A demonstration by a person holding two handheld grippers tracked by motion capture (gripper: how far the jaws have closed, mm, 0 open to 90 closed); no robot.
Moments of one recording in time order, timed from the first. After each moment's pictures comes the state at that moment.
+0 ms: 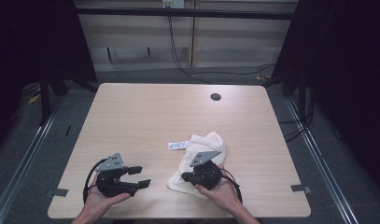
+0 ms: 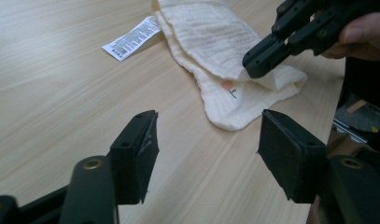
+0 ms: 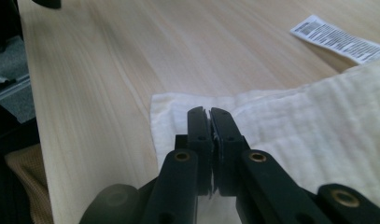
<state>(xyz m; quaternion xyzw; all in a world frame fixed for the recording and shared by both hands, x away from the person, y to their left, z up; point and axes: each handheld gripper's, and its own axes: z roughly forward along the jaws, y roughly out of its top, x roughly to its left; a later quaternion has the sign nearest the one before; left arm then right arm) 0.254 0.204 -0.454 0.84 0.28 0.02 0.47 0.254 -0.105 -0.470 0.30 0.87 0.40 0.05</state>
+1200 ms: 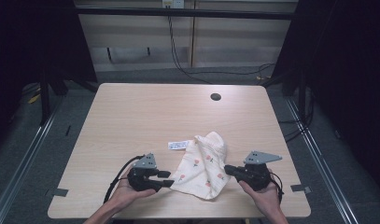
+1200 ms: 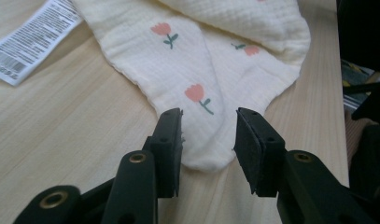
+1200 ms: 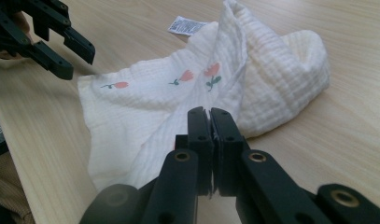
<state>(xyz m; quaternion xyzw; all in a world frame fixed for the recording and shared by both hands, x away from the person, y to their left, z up) 0.279 0.135 -0.493 0.88 0.19 -0.03 0.44 0.226 -0.228 -0.456 0.40 0.80 0.44 0.13</state>
